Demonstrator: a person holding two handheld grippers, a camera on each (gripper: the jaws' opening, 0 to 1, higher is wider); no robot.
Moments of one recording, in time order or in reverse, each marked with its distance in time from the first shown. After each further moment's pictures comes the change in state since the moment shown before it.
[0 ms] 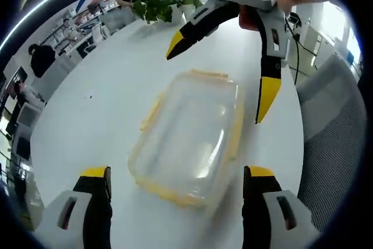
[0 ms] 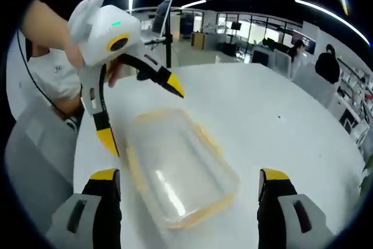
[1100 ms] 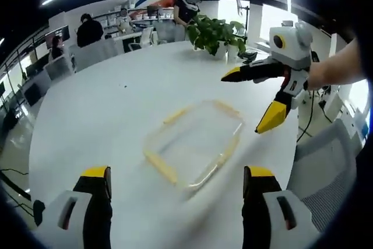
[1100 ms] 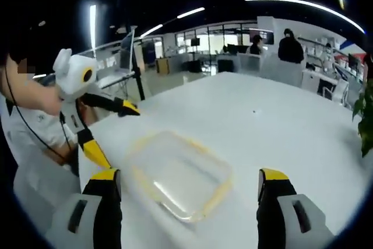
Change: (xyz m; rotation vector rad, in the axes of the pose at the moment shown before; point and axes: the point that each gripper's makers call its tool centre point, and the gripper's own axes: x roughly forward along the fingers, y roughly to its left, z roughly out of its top) left arm -0.045 0.000 -0.011 -0.395 -0.187 0.113; right arm -0.035 -0.002 0.009 0.258 -0.182 -0.163
